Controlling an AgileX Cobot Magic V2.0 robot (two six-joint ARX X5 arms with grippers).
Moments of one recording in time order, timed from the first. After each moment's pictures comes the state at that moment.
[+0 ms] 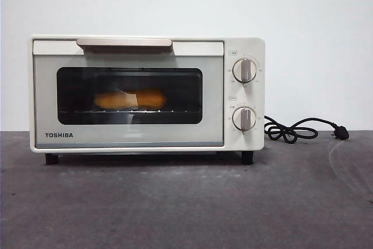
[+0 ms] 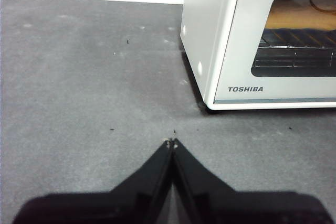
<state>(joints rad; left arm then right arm) 0.04 0.09 0.02 -0.17 0.08 -0.06 0.54 1.17 1.37 -1.05 -0.27 -0.27</state>
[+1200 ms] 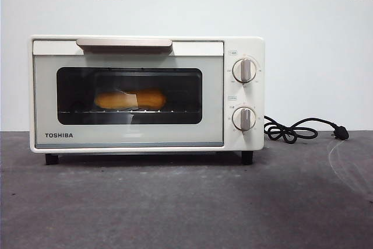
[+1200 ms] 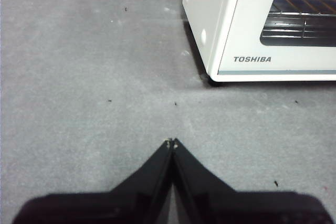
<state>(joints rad) 0.04 0.20 0.02 -0.17 0.08 -0.06 -0.08 0.53 0.34 -0.15 -0.21 -0.22</state>
